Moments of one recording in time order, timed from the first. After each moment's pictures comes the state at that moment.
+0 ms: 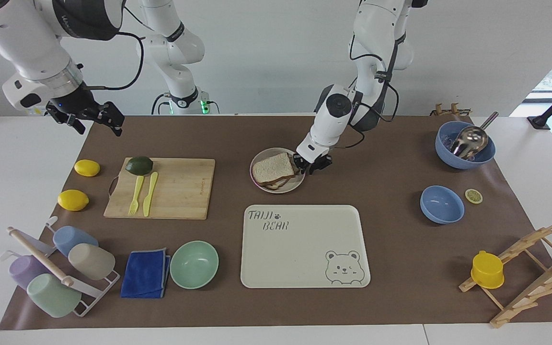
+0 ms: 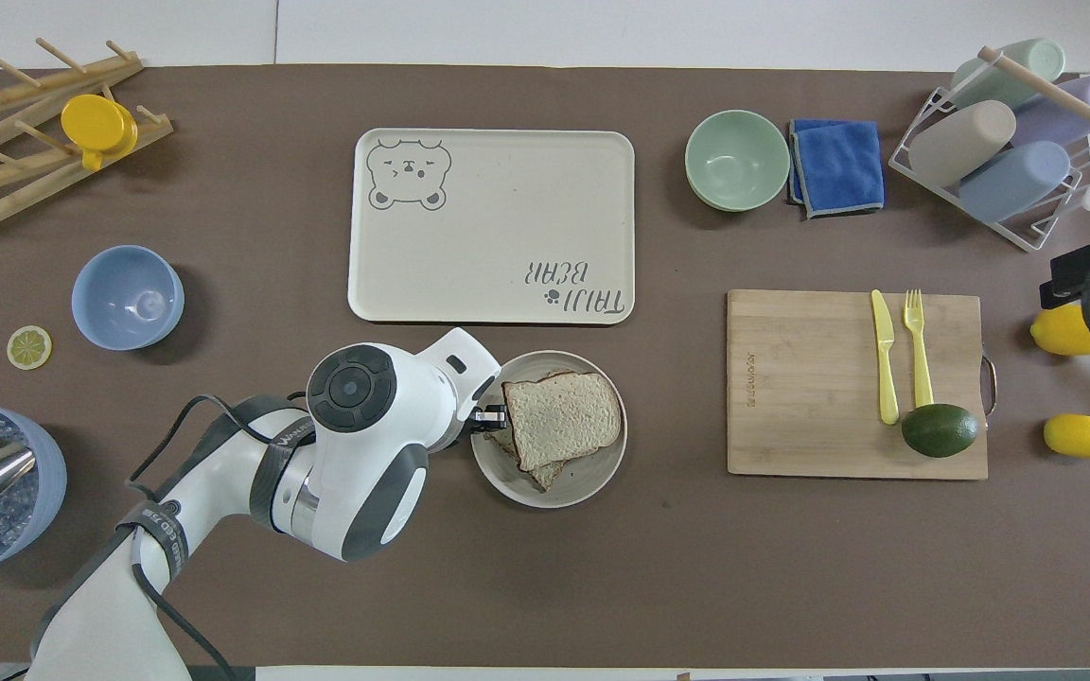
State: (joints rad) left arm -0.52 0.14 -0.14 -2.23 -0.22 2.38 -0.43; right arm 0.03 0.04 -0.14 -1.53 -0.01 1.47 -0.01
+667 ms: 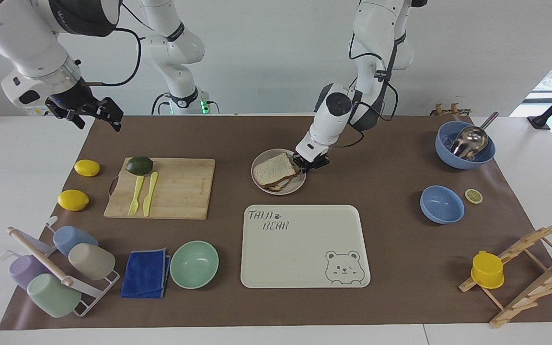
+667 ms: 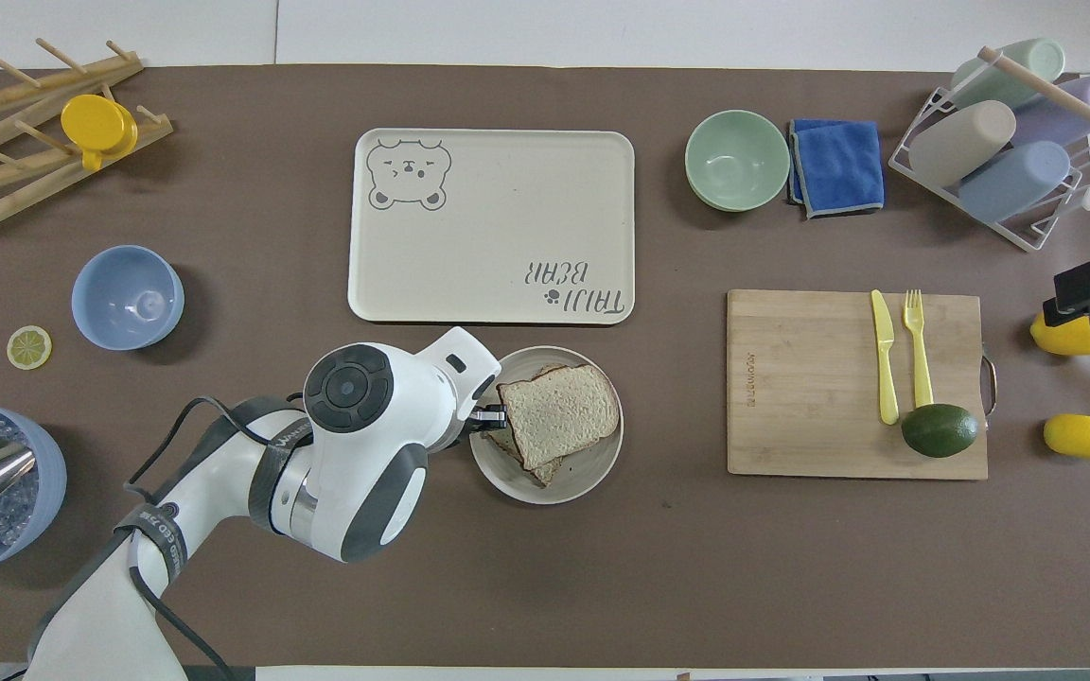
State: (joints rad) left arm -0.52 0.14 -0.14 -2.23 -0.24 2.38 -0.42; right arm 0.04 0.02 -0.14 -1.54 -0.01 1.41 -0.01
